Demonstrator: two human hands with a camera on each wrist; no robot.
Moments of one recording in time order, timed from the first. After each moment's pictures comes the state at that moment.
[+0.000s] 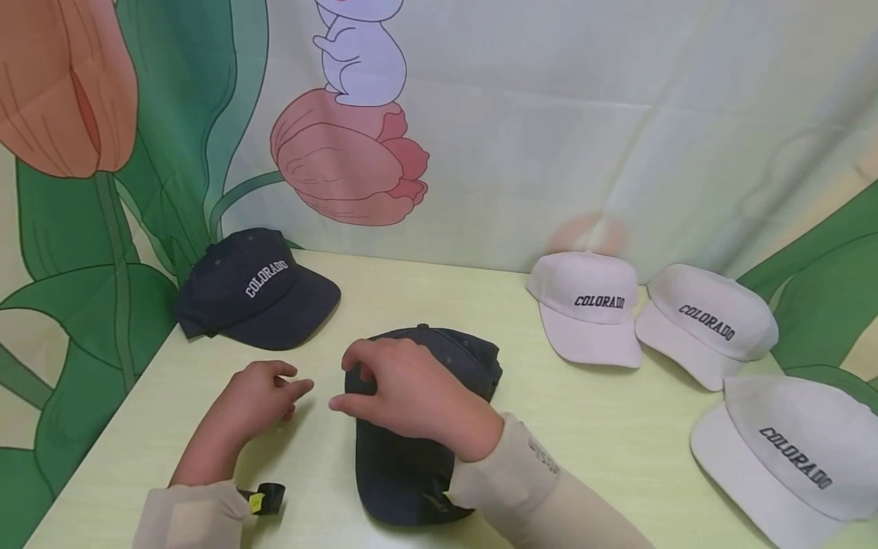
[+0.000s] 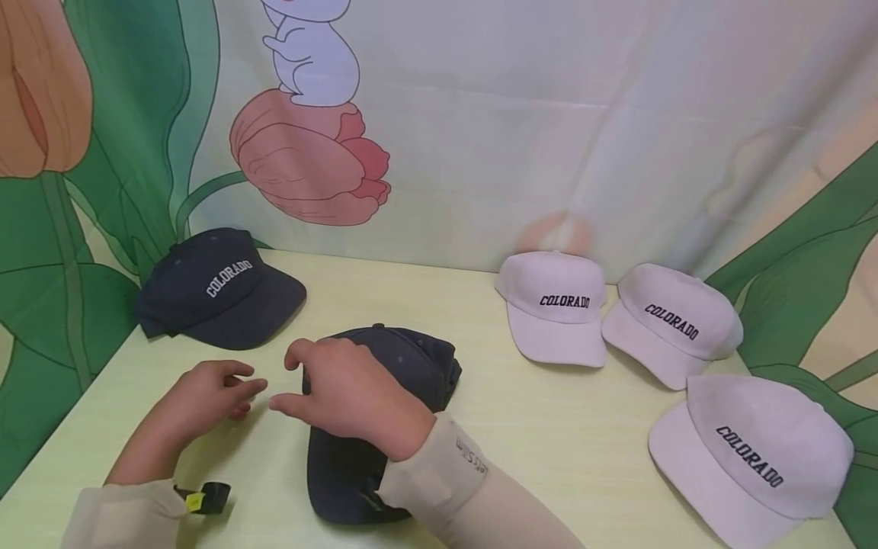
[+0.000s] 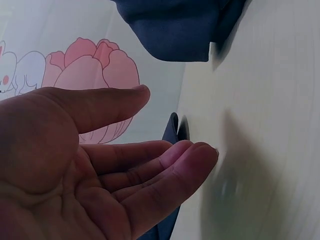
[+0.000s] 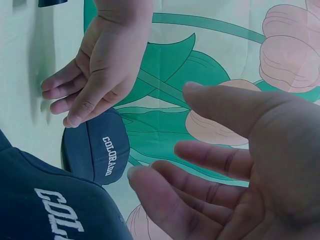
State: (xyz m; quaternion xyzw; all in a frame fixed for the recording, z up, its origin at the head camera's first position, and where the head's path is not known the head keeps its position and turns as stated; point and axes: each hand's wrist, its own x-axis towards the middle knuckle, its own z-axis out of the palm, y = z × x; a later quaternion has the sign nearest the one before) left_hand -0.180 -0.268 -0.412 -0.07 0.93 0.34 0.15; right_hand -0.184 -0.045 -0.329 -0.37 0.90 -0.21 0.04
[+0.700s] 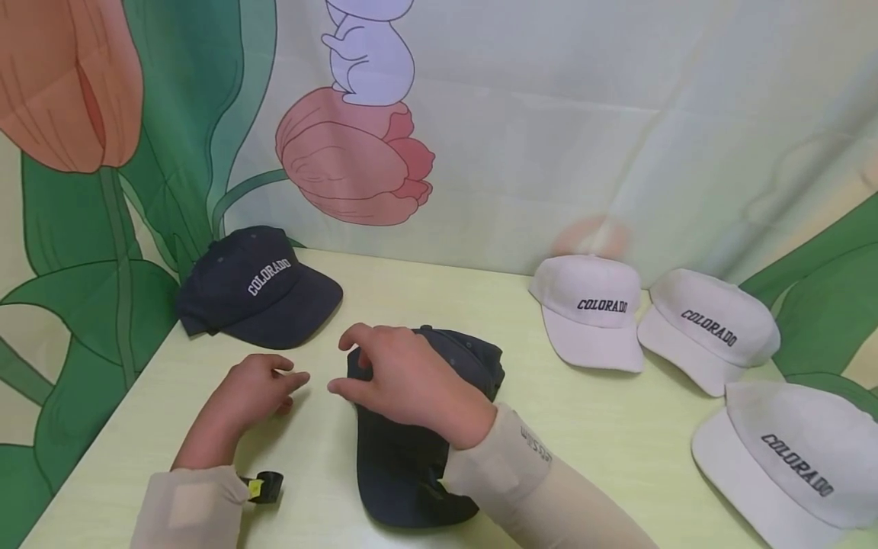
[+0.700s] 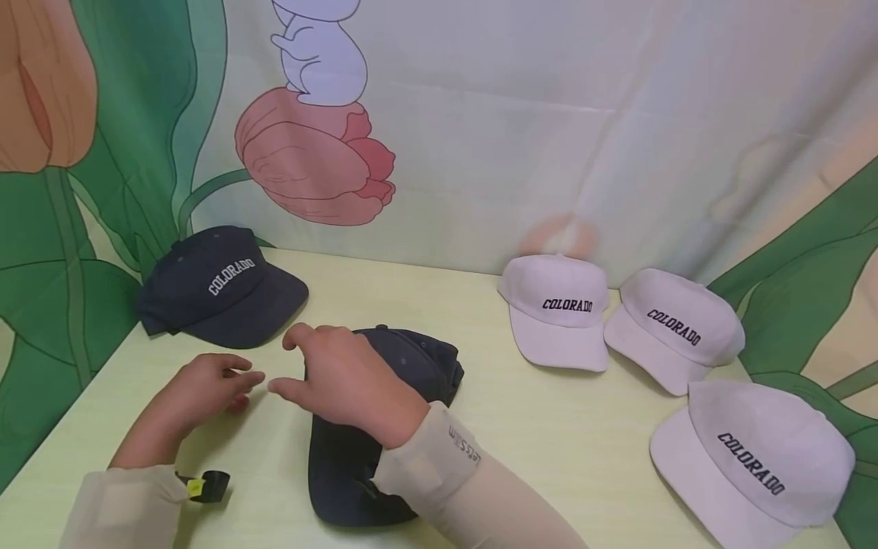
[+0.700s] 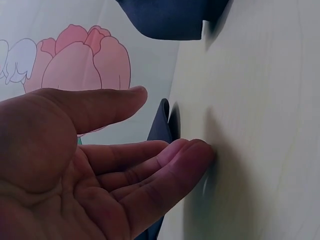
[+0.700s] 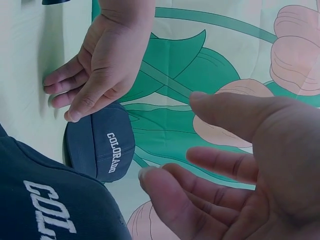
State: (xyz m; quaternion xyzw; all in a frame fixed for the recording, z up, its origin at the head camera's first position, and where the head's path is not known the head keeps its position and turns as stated) left_hand -0.193 -0.282 -0.421 -0.07 0.92 0.35 0.16; right_hand -0.195 -0.057 -0.326 -0.37 0.91 -0.19 0.04
